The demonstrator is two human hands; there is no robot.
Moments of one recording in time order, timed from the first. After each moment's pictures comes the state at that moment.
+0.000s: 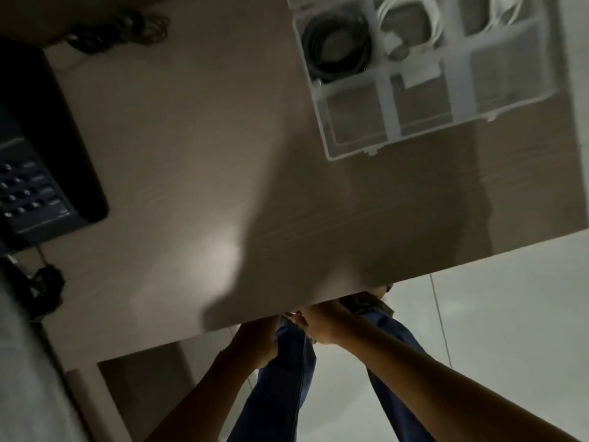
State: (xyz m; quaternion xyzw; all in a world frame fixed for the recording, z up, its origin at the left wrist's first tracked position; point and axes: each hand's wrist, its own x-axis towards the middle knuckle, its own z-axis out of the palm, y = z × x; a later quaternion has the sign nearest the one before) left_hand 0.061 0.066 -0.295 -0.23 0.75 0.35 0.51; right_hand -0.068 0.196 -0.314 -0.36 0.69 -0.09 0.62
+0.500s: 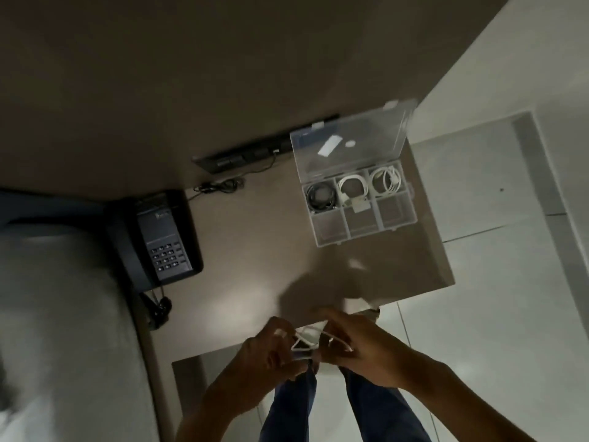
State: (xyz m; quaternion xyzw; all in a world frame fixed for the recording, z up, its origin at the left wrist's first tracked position) left_hand -0.034 0.013 -0.007 -0.32 0.67 0.59 0.31; right_hand -0.198 0.201 -0.022 -0.28 0.66 -0.34 0.61
